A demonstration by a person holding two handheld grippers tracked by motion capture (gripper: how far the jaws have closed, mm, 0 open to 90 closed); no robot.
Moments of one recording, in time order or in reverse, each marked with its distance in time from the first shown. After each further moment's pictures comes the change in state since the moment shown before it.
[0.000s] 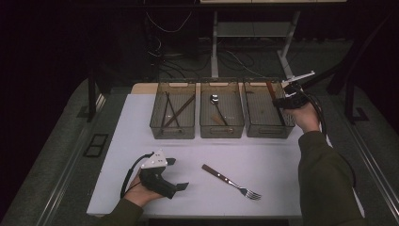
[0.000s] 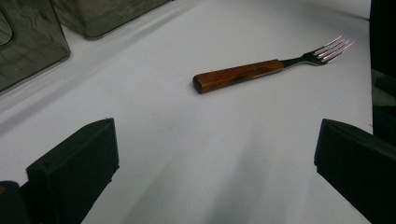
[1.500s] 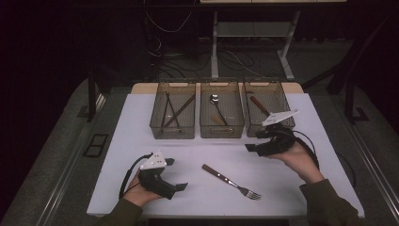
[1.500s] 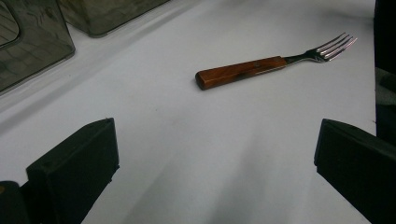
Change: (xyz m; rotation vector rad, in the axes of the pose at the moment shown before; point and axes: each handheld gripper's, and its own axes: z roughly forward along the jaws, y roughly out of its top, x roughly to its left) left arm -0.001 -0.002 -0.003 0.003 0.017 0.005; right arm 0.141 -0.068 -0.055 -0.023 0.287 -0.228
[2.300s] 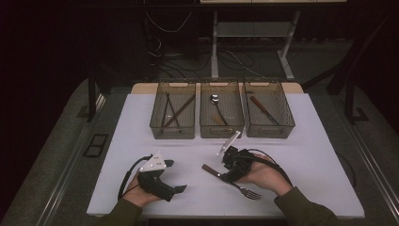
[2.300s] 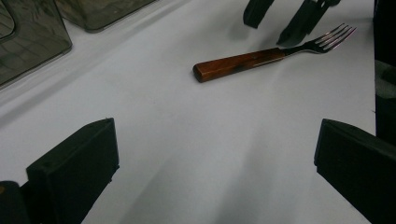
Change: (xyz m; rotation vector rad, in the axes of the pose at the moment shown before) left arm -0.002 -0.004 -0.001 0.006 -0.003 0.014; right arm 0.084 0.010 0.079 0.363 0.117 -0.219
